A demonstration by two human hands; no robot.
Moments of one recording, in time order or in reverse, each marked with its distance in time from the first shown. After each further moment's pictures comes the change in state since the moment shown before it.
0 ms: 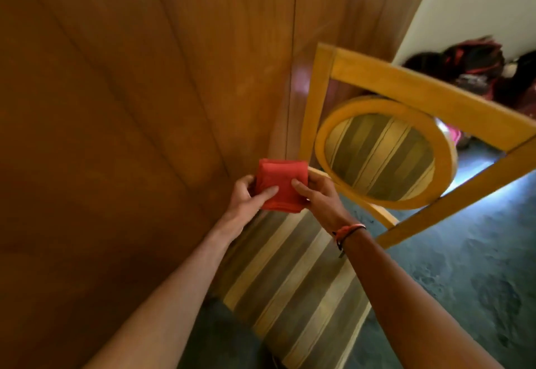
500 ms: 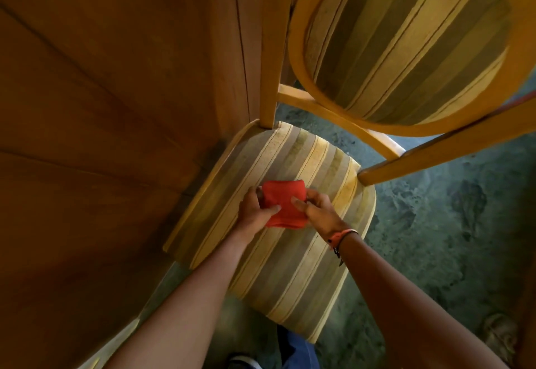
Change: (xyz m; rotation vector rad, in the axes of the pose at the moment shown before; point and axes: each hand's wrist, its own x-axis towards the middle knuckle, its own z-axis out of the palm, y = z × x) left_hand 0.046 -0.236 0.101 0.184 -0.221 -0.446; right_hand 0.003 0.228 -0.076 -0.123 0.193 0.463
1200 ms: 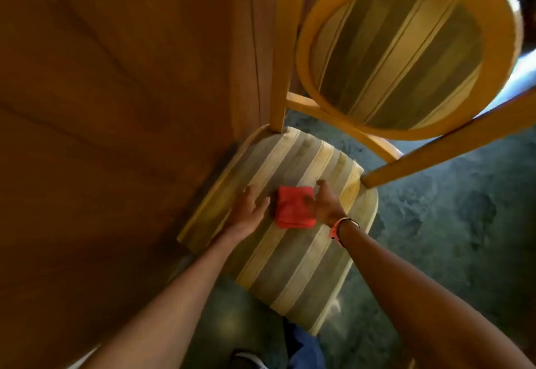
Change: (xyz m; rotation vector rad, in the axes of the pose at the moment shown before) left_hand -0.050 0.014 -0.034 0.333 0.042 0.103; right_hand -0.012 -0.026 0.001 -0.486 0.160 0.019
